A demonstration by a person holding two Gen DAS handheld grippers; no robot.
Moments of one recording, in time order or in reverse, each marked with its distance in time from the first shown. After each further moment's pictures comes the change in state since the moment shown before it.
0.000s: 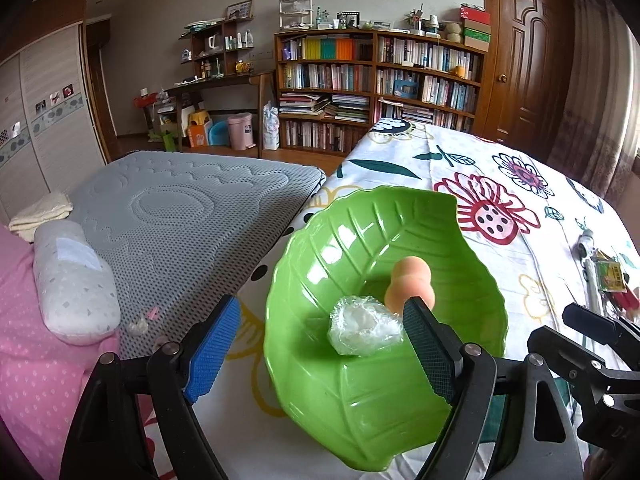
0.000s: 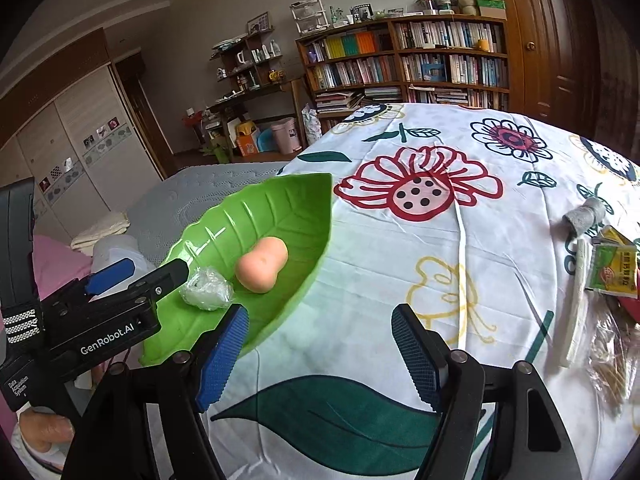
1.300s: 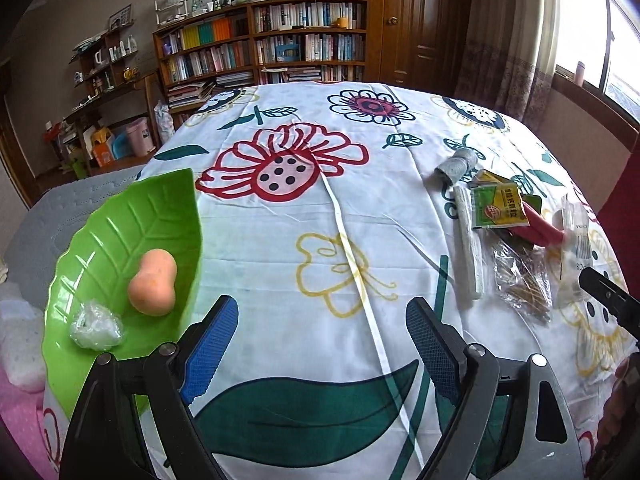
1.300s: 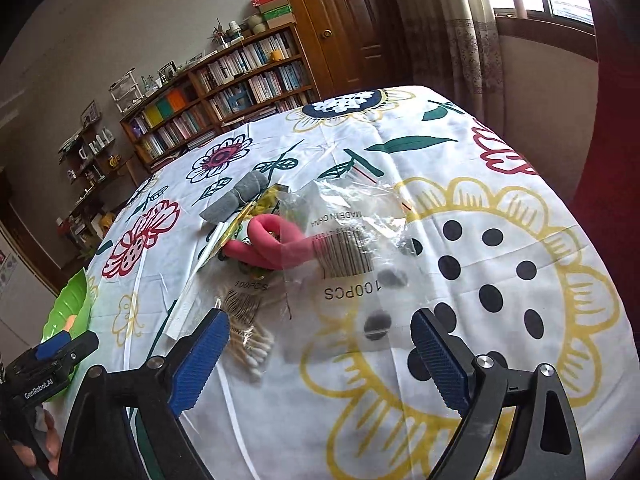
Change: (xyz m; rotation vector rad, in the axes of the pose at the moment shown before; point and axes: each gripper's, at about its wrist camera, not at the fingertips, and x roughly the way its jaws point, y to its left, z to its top) left arm 0.005 -0.195 -0.015 0.261 0.130 -0.253; right arm -0.131 -0.228 -0.070 0.444 -0.124 -0.397
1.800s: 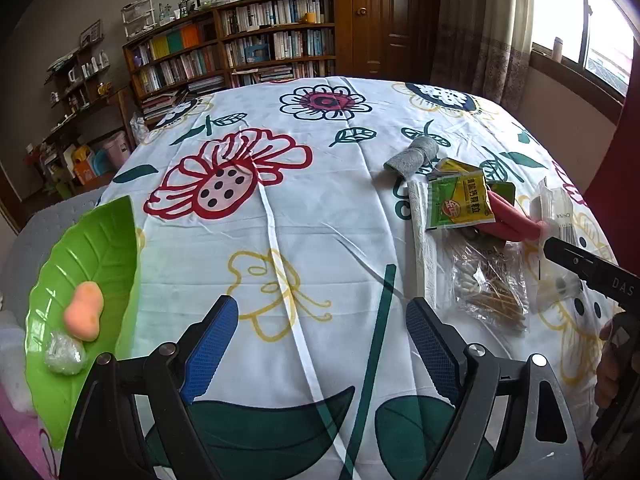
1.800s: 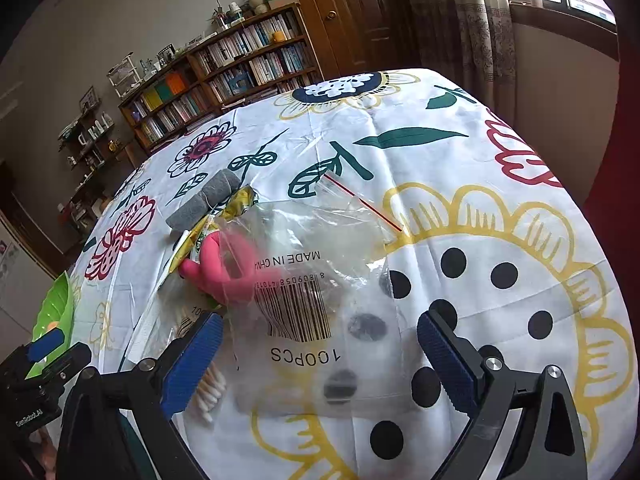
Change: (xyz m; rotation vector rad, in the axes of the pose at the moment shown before) left arm 0.015 -0.046 0.013 0.086 0.015 -0.037; right arm 0.042 -0.025 0.029 -0.025 0.075 0.019
